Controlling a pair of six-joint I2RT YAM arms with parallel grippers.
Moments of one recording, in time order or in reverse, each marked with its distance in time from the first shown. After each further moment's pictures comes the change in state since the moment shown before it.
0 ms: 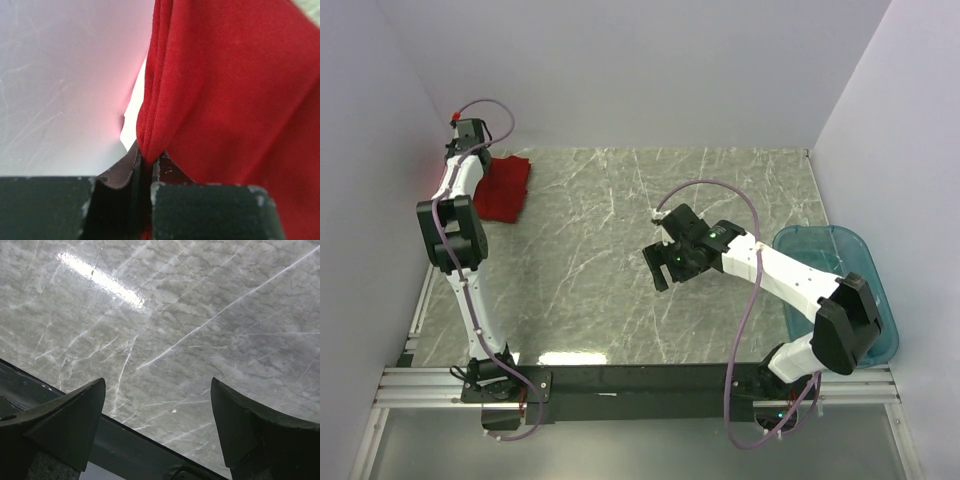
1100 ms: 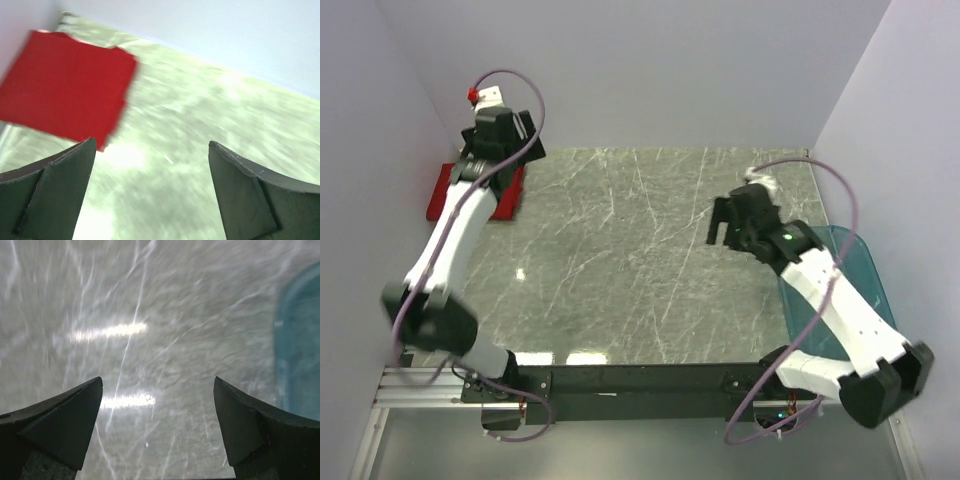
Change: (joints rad) left arm -0.308 -0.680 -0.369 -0.028 0.216 -0.417; right arm -0.238 -0.287 0.022 -0.066 0.357 0.223
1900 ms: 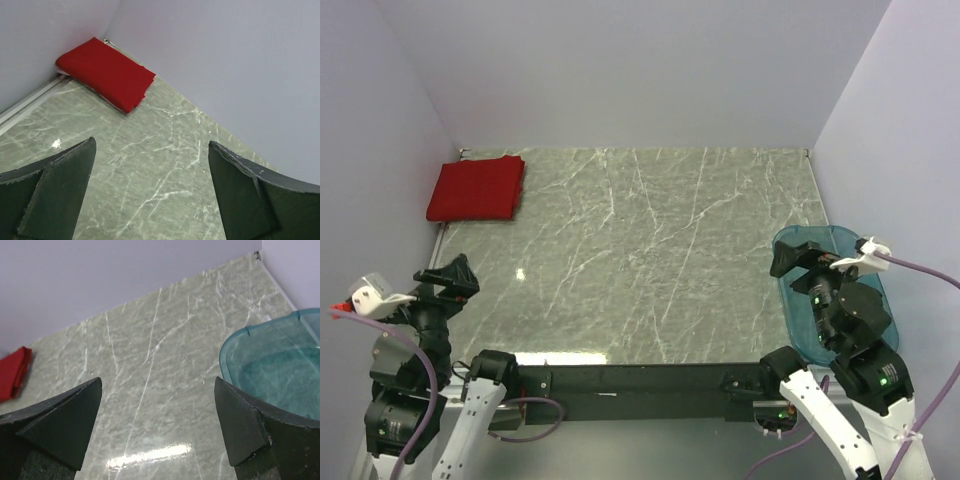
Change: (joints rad) left arm -0.048 -1.427 -0.650 -0.311 -0.134 -0.269; right arm -0.085 -0.826 -0.228 0.126 0.171 -0.062
